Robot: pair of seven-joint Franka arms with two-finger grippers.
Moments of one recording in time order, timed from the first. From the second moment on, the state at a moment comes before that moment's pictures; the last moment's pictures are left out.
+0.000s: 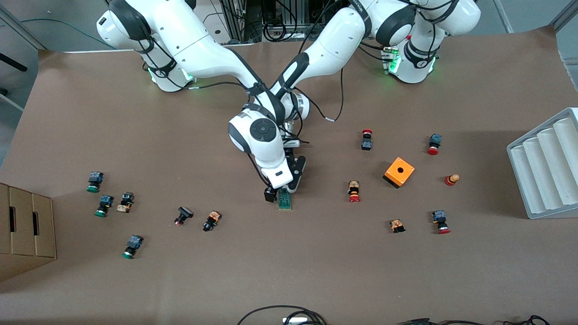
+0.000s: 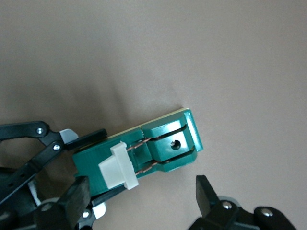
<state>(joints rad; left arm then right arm) -1.03 0.96 -0.04 -1.62 1.81 2.11 -2.57 0.83 0.70 -0.12 -1.65 -0.01 2.50 -0.47</state>
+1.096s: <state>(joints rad) -1.03 0.96 -0.04 -1.62 1.81 2.11 -2.57 0.84 0.73 -0.12 -1.64 -0.01 2.51 -0.46</state>
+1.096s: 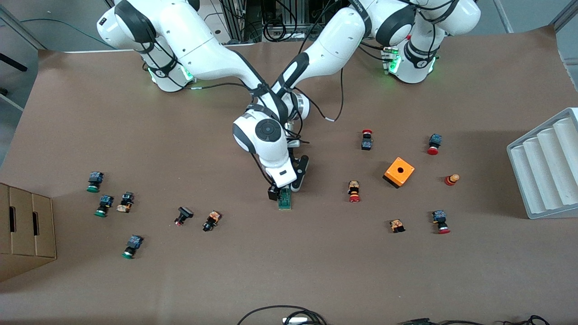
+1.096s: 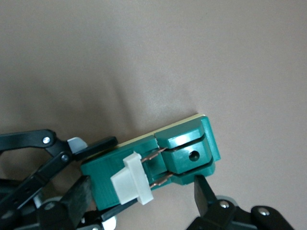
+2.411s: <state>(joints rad) -1.03 0.96 -0.04 -1.62 1.81 2.11 -2.57 0.84 0.73 -0.12 -1.62 -0.01 2.51 -0.46</state>
